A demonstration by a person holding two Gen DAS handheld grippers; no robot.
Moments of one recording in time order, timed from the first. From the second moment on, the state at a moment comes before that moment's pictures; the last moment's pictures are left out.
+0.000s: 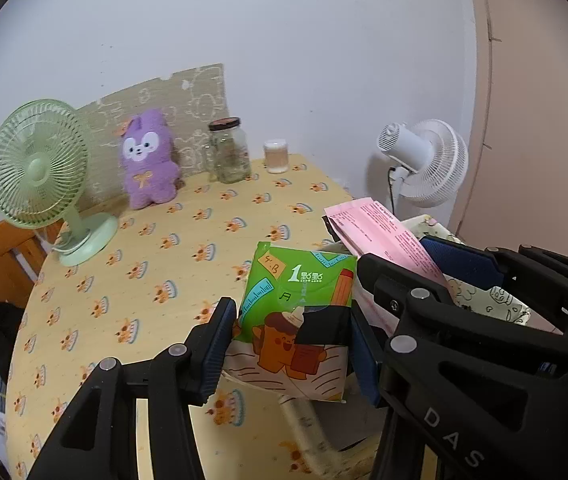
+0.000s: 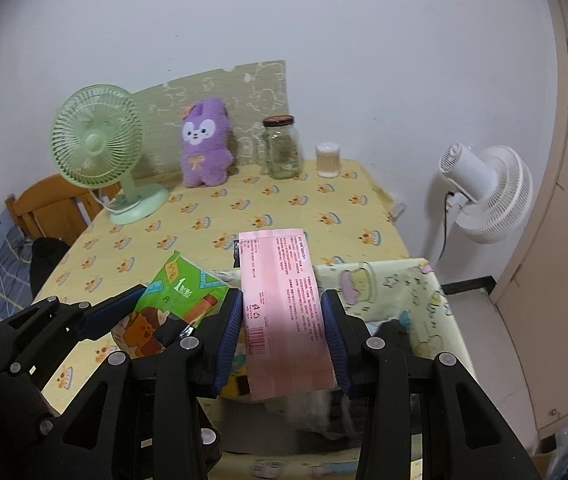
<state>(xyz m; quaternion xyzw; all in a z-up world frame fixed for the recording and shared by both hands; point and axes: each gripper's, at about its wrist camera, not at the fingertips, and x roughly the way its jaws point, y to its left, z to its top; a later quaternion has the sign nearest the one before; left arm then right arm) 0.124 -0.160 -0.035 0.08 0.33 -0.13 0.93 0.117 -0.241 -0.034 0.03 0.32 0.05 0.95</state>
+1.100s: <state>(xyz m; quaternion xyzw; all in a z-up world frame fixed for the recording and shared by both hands) 0.124 -0.213 -0.050 0.12 0.35 -0.19 0.91 0.112 -0.298 -0.061 0.09 0.33 0.01 0.94</state>
